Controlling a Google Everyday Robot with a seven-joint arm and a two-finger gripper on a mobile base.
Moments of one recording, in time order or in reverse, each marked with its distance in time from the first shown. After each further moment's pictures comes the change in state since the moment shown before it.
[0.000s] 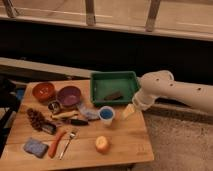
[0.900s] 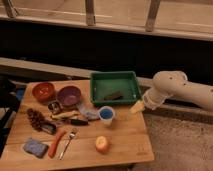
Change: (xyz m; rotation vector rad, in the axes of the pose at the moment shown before) arm 0.003 -0.054 -0.013 -0.011 -0.052 0.168
